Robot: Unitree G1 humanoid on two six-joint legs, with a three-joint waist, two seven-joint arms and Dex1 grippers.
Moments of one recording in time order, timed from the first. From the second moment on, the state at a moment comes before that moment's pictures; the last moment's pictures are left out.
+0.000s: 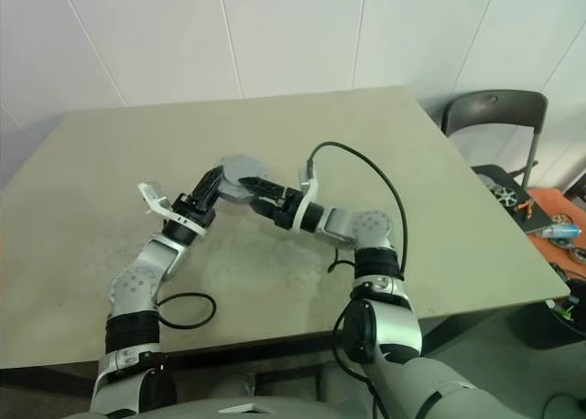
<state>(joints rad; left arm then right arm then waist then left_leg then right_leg) -0.33 0.04 0.42 0.14 -1.11 0.65 -0.43 -0.76 0.08 -0.43 0.59 0.92 1.26 0.46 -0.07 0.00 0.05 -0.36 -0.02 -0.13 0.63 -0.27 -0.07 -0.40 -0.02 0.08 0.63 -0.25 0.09</state>
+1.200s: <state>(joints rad) -0.33 0.03 0.41 0.07 -1.16 0.64 -0.41 -0.75 0.07 -0.41 0.57 0.93 1.27 0.50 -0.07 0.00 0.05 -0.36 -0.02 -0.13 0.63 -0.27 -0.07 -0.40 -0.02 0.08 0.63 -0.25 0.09</state>
